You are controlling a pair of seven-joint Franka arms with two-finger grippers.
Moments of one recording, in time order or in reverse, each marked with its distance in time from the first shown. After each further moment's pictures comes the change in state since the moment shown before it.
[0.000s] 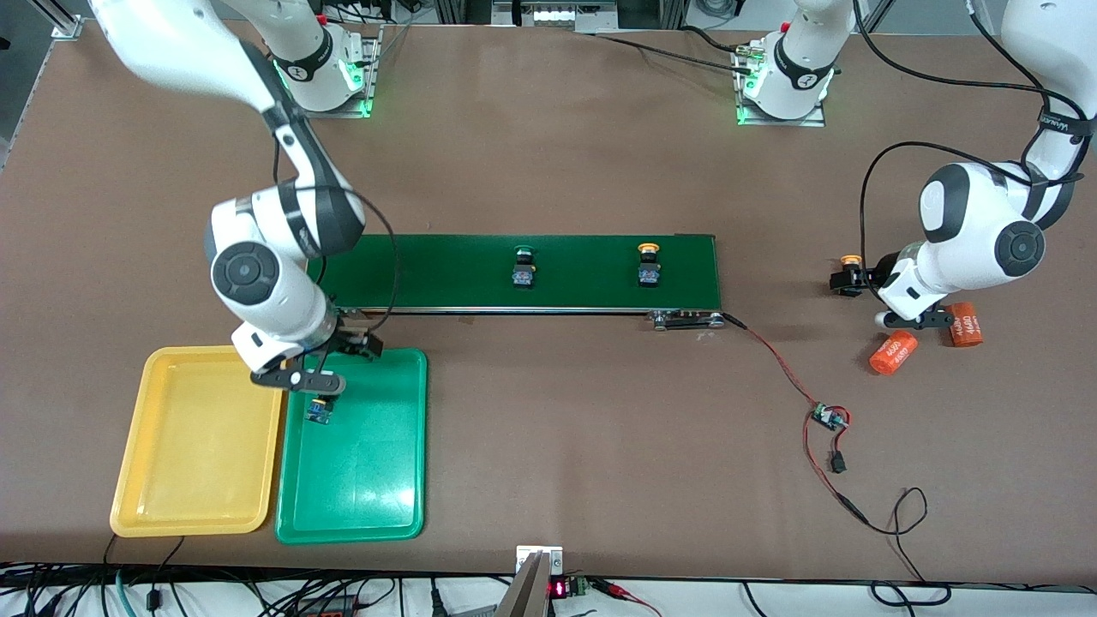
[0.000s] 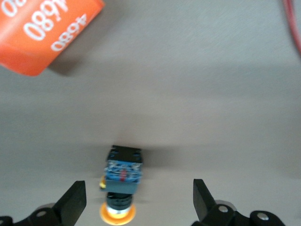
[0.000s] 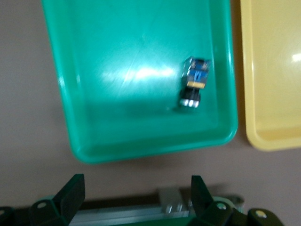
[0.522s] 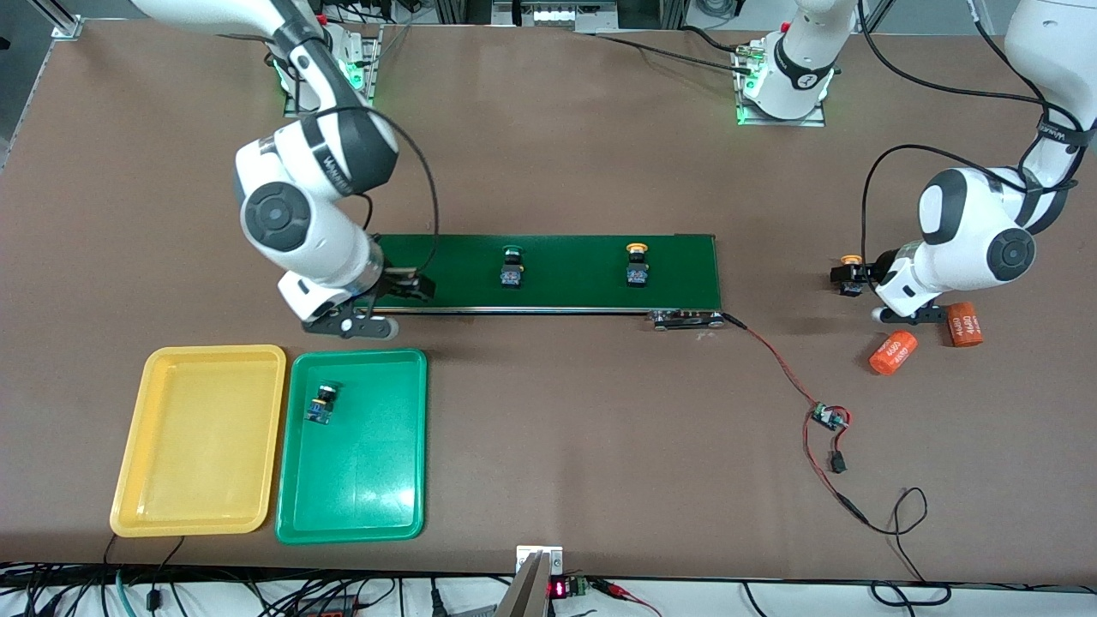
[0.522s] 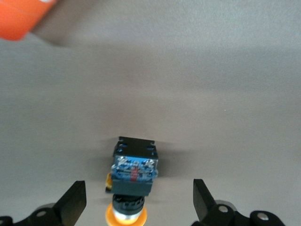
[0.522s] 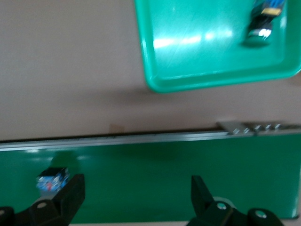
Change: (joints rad) left arm 0.032 0.064 -0.001 -0.018 0.024 0.016 0.000; right arm 0.029 -0.089 0.119 -0.054 0.113 -0.080 0.092
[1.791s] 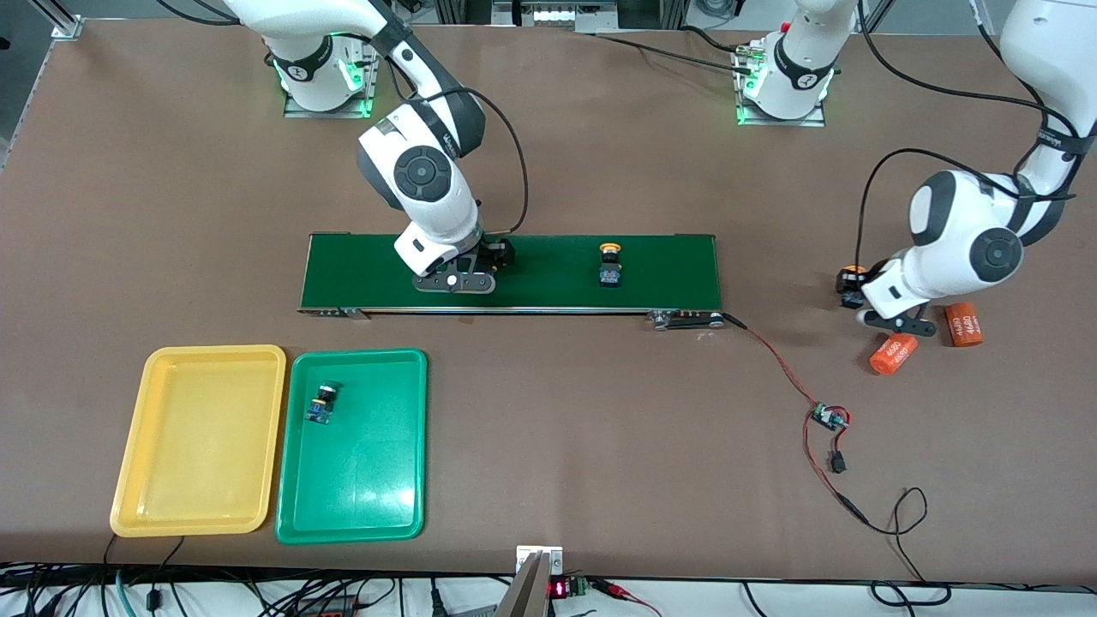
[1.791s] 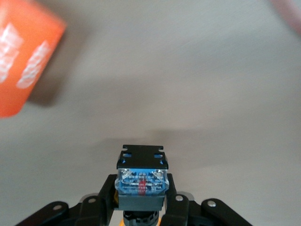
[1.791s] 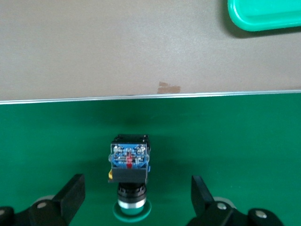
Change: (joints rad) left arm -0.014 -0.028 -0.095 0.034 0.082 0.009 0.053; right arm 0.179 0.059 0.004 -0.168 -0.074 0.254 0.170
